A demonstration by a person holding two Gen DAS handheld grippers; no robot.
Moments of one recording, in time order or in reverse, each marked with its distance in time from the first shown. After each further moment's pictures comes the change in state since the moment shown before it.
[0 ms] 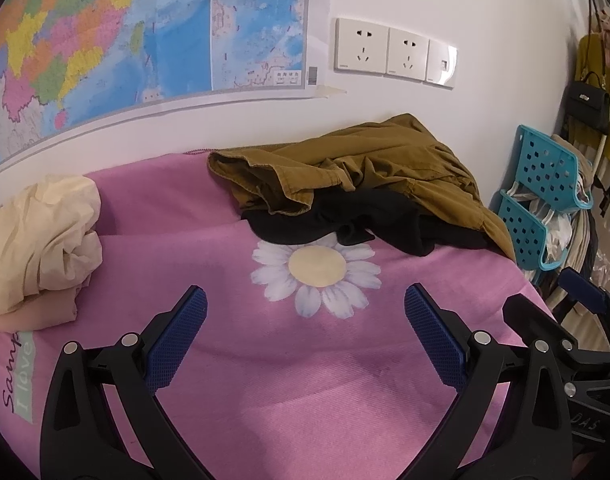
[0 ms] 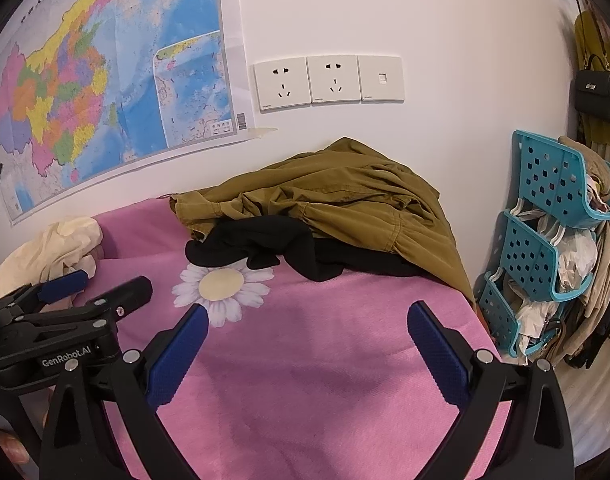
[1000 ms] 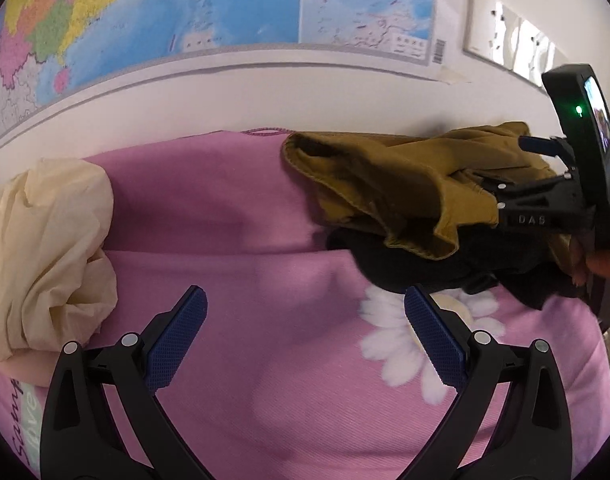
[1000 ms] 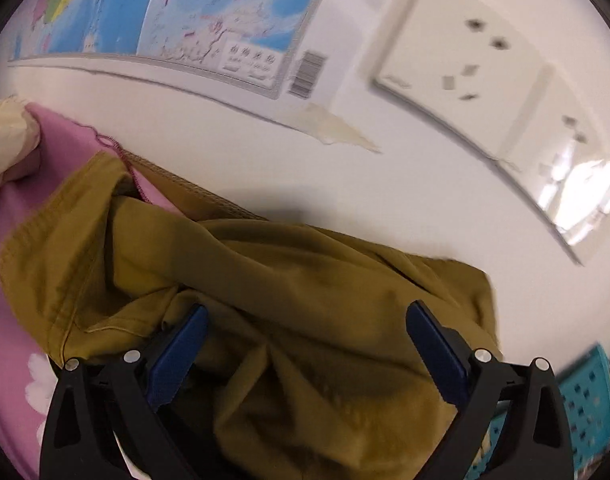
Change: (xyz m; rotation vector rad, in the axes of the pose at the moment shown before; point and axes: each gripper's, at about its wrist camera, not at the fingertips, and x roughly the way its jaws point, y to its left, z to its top) left arm 0.102 0.091 0.043 -0.098 0.108 0.115; right arm 0.251 0.065 0.142 -0.614 0.166 0.017
